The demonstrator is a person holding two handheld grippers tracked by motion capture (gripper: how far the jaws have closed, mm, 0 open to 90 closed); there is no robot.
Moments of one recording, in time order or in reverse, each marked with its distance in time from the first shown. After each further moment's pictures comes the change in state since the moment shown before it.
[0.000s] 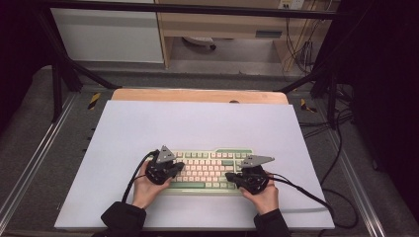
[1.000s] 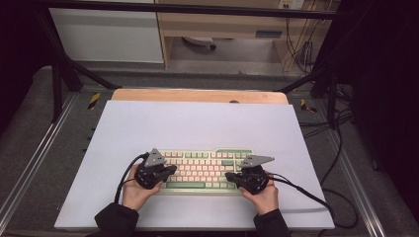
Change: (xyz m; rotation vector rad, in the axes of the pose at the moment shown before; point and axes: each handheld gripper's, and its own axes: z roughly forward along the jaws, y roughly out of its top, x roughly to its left) left arm 0.002 -0.005 -0.028 -0.002 -0.015 0.001; right arm 0.001 0.001 0.000 0.001 -0.002 -0.002
